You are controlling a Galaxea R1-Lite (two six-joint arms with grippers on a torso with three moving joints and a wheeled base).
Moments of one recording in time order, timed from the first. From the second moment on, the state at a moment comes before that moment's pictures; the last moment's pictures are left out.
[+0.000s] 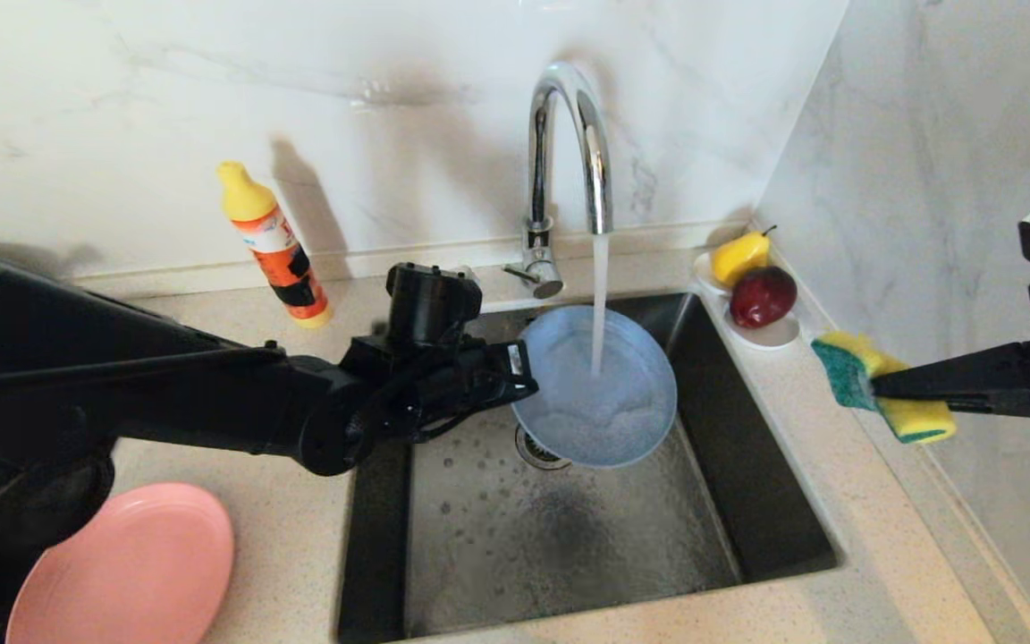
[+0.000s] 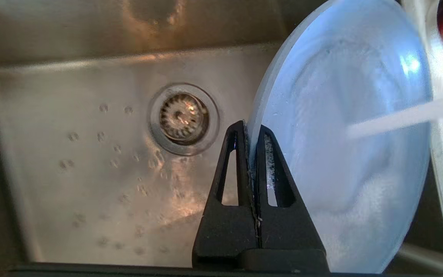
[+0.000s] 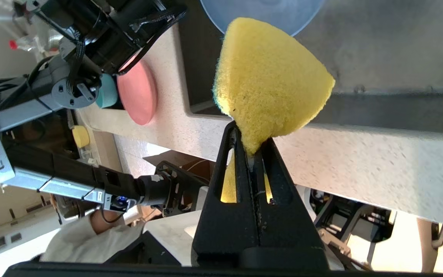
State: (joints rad) left arm -0.59 2.04 -1.25 -0.43 0.11 -0.41; right arm 0.16 1.30 -1.26 0.55 0.58 0.53
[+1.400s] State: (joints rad) left arm -0.45 1.87 -1.10 -0.49 0.56 -0.01; right arm 0.17 1.26 -1.02 0.44 0.62 0.51
